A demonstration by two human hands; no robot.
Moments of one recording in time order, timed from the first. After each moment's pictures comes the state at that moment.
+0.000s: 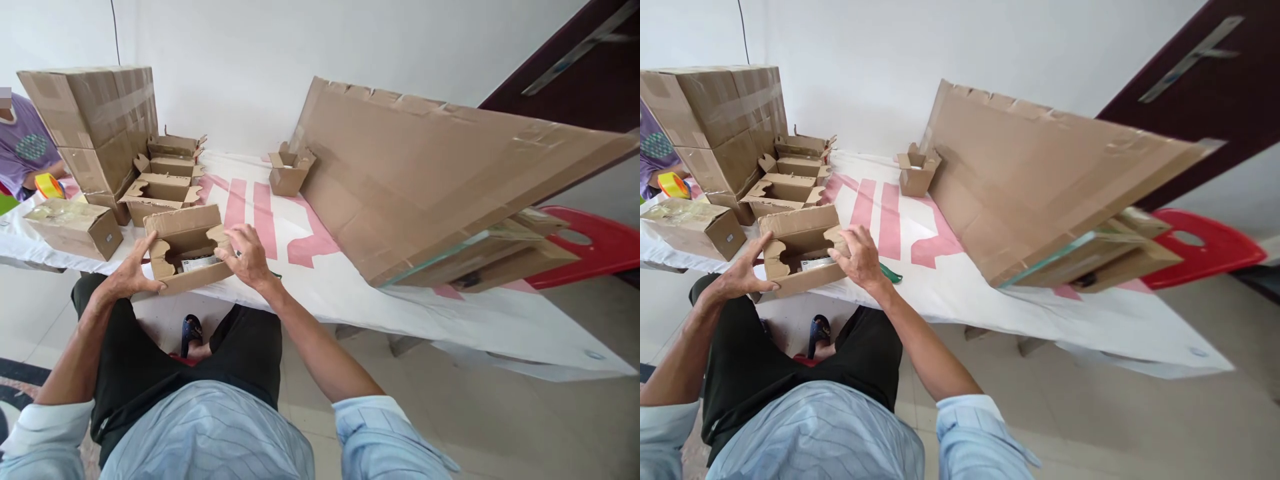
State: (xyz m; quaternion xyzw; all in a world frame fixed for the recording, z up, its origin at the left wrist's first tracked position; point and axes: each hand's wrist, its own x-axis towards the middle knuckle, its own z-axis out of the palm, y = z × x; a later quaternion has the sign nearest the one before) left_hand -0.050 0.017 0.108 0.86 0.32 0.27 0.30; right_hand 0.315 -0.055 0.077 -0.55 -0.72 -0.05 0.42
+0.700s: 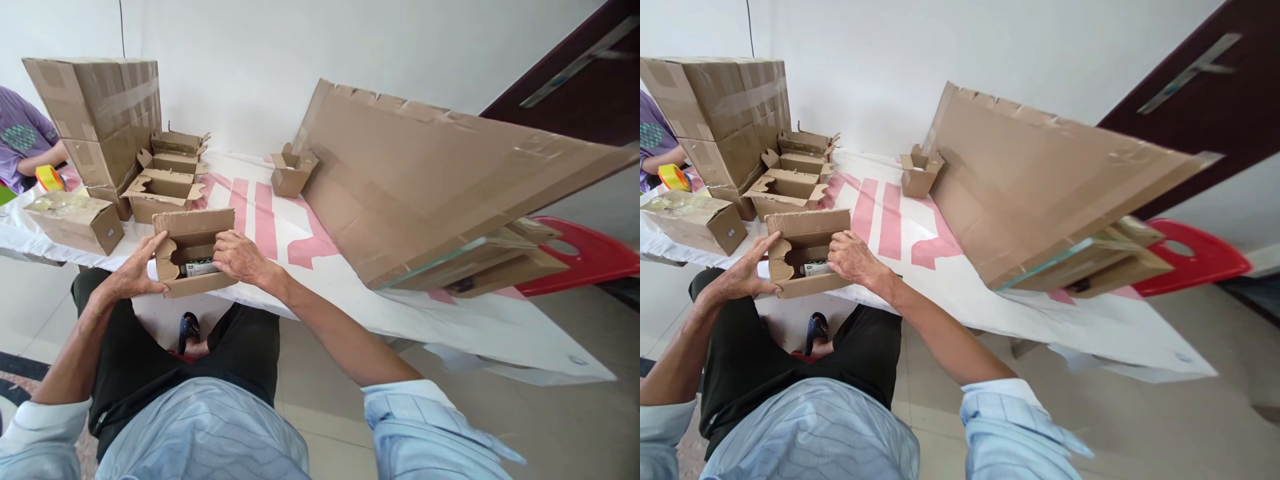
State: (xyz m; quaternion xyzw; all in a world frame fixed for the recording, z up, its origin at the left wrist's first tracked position) left_hand -0.044 -0.006 0.122 0.88 0.30 0.23 0.27; right_hand 0.299 -0.063 0.134 -0.47 -0.88 -0.03 0.06
